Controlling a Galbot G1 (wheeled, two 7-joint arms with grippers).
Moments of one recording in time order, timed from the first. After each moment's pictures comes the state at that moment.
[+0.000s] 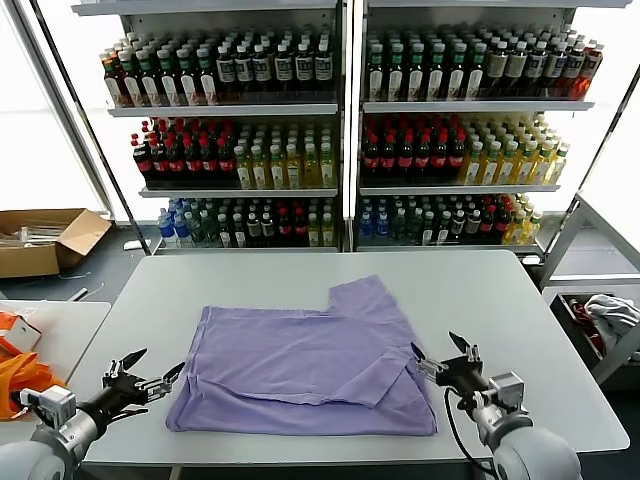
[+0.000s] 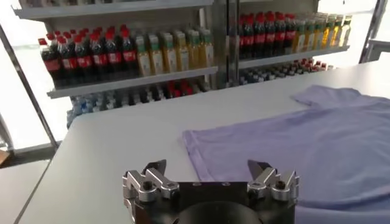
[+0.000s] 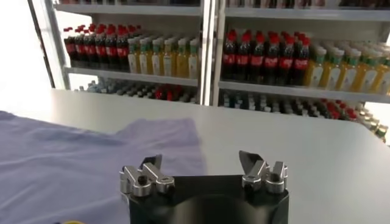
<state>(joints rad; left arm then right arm) 1.43 -0.93 -0.78 -1.87 -0.49 0.42 0.37 -1.10 1.19 0.44 1.86 0.32 -0.54 -0.14</state>
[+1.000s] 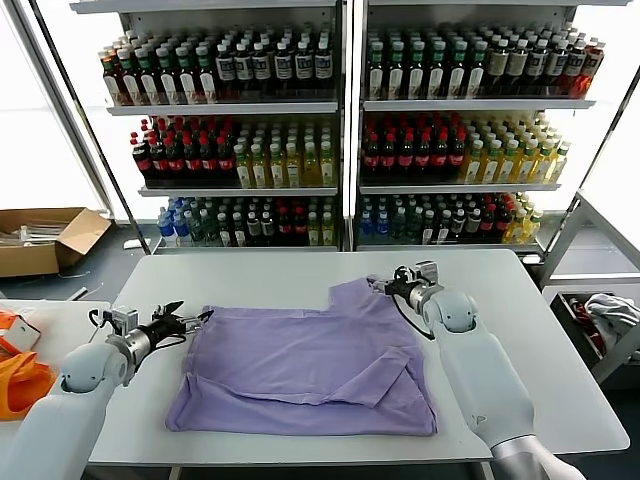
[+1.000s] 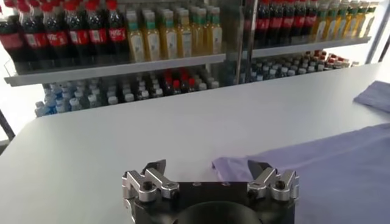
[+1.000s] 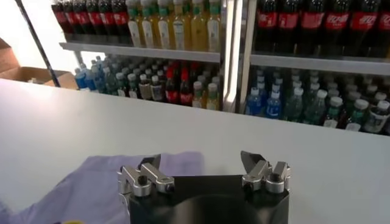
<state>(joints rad) 0.82 -0.94 -0.35 -1.28 -0.47 0.38 0.41 -0.47 1.35 0.23 1.05 0.26 -0.54 -0.26</state>
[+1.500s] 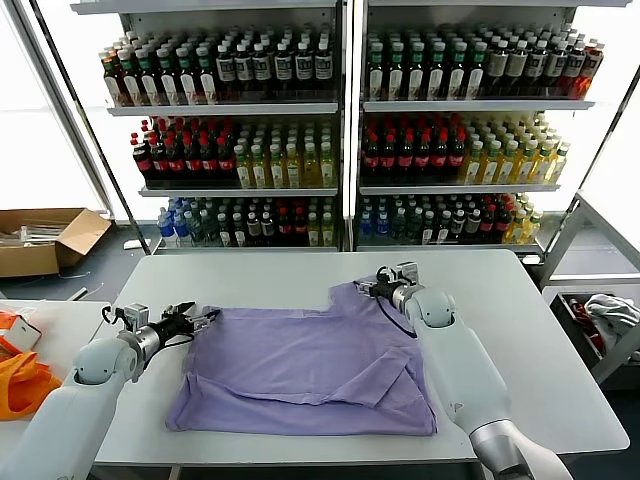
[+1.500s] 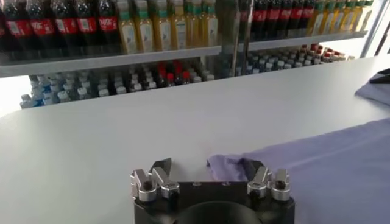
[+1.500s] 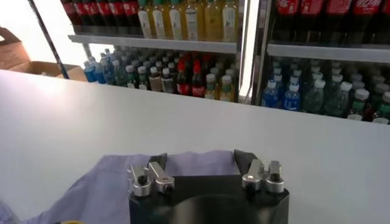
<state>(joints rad) 0.78 -0.95 -0.31 -1.24 -0.47 0.38 0.43 -0.46 1.41 0.21 0.98 0.24 -0.54 -0.26</state>
